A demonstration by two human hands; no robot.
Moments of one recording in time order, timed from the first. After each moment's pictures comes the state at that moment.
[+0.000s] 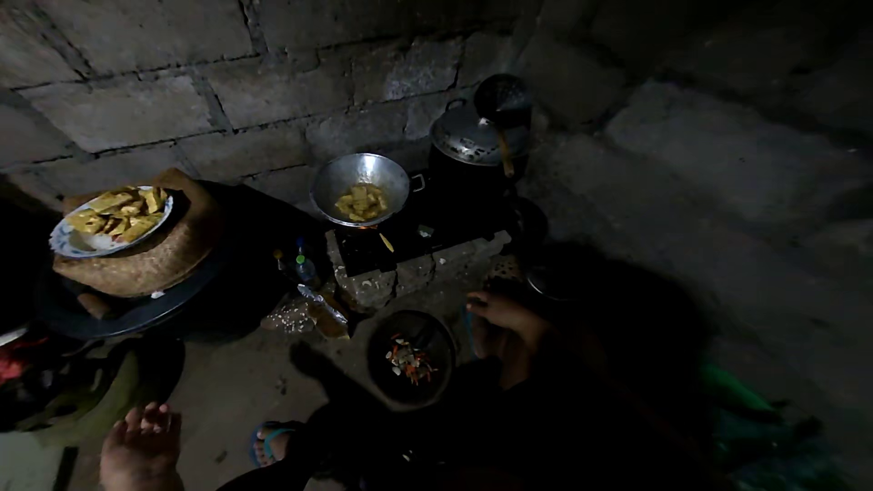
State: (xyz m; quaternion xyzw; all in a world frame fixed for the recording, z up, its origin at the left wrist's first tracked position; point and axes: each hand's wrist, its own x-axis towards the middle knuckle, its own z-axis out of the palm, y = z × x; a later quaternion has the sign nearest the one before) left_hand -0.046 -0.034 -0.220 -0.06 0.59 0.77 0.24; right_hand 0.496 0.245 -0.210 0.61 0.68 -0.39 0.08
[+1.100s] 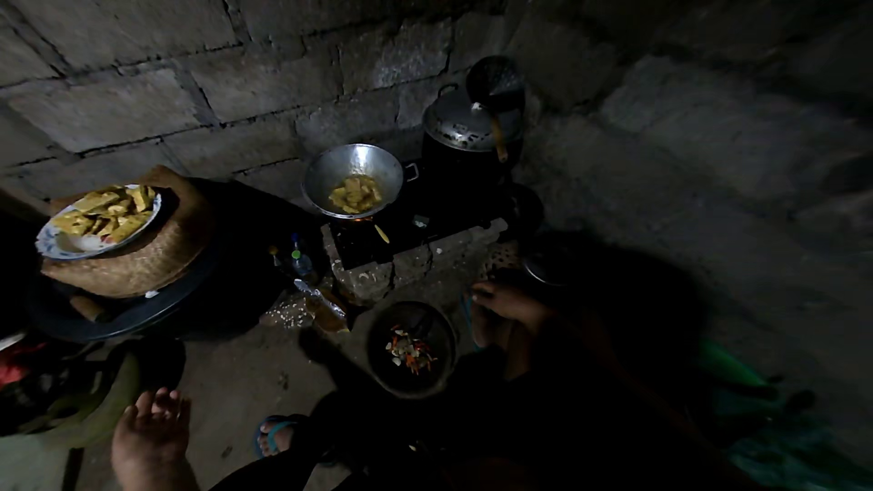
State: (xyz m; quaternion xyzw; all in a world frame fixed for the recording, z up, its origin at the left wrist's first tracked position) left_hand -0.037 -0.021 -0.216 -0.04 0.59 0.76 0.26; right_hand 0.513 0.240 -0.215 0.62 0.68 -0.37 0.08
